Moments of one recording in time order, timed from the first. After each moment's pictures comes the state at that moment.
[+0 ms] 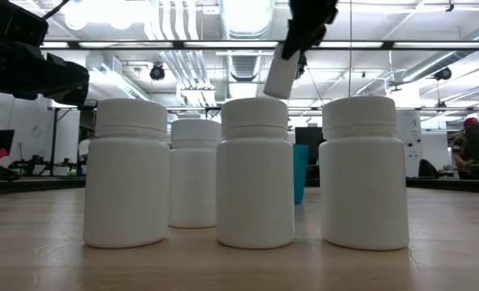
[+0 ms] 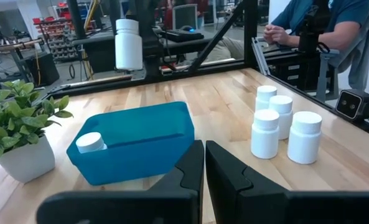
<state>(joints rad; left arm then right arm) -0.29 0.21 0.01 0.06 -0.16 0.08 0.07 1.62 1.51 -0.94 0.17 0.17</state>
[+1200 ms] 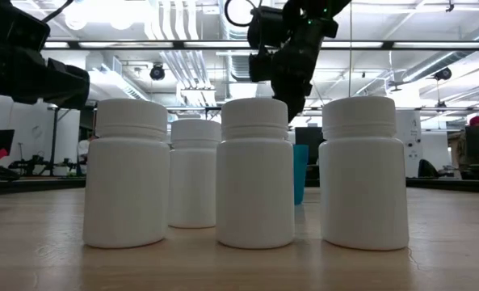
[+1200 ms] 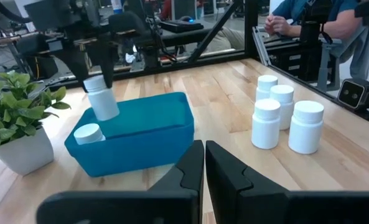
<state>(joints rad) -0.29 0.25 0.01 0.06 -0.16 0.08 -0.23 1.83 1.47 -0.86 -0.13 -0.03</state>
